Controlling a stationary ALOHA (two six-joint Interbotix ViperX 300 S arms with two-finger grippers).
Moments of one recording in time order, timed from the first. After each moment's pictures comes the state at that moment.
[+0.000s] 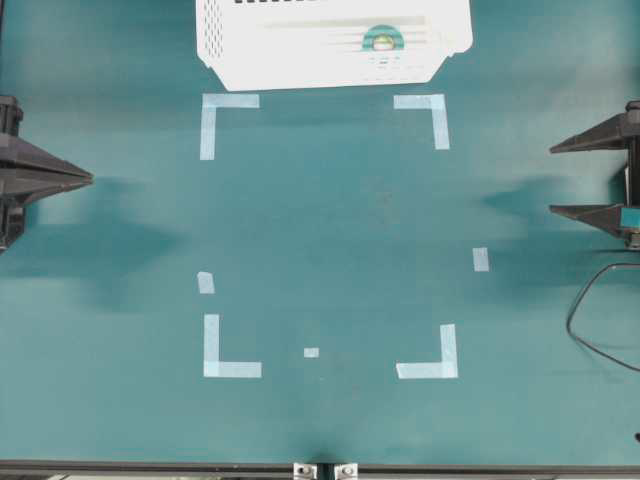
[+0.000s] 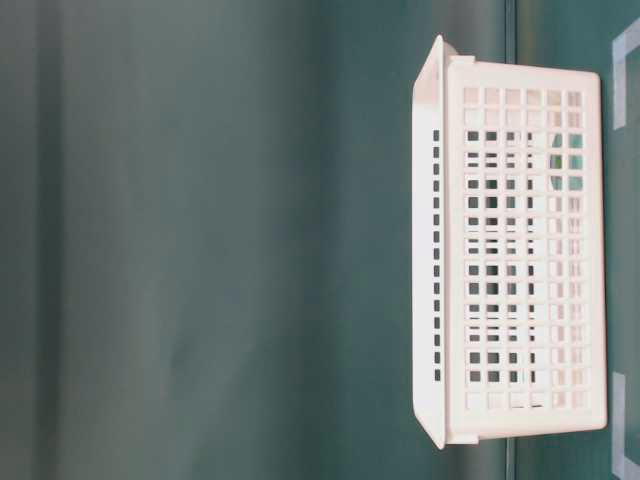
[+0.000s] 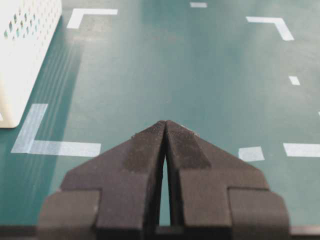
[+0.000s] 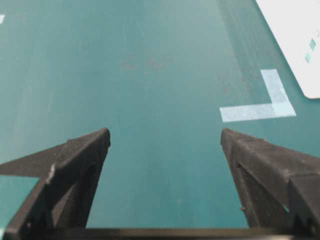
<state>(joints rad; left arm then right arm) 0.01 -1.41 1.60 -0.03 -0.03 -0.01 -0.06 -1.21 1.61 -0.14 -0.12 0.28</state>
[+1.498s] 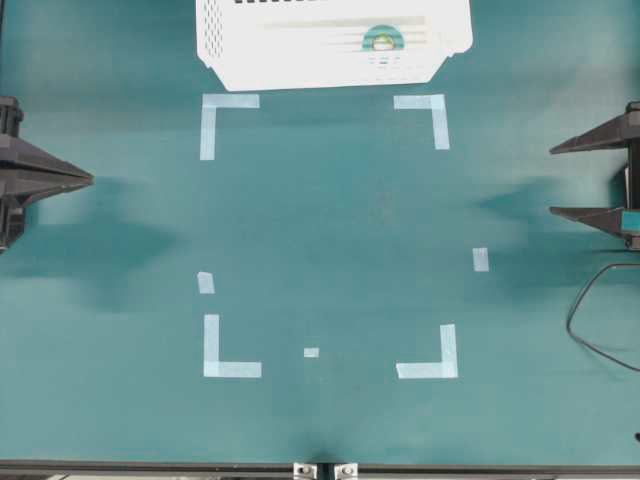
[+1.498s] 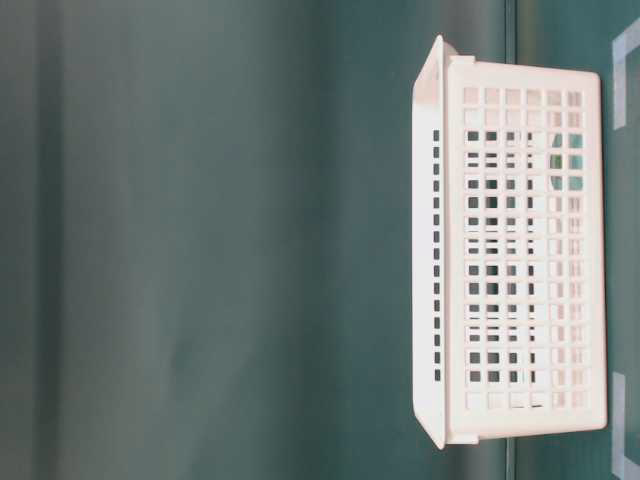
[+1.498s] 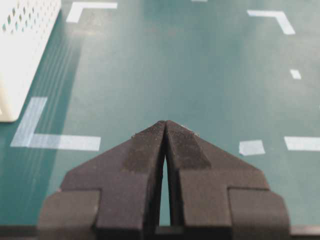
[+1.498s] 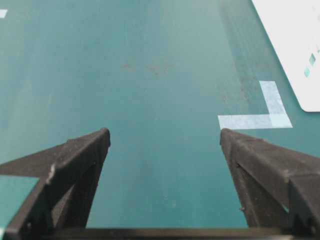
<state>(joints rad) 0.01 -1.41 1.60 -0.03 -0.01 -0.01 -0.06 -1.21 1.61 -0.21 -0.13 0.29</state>
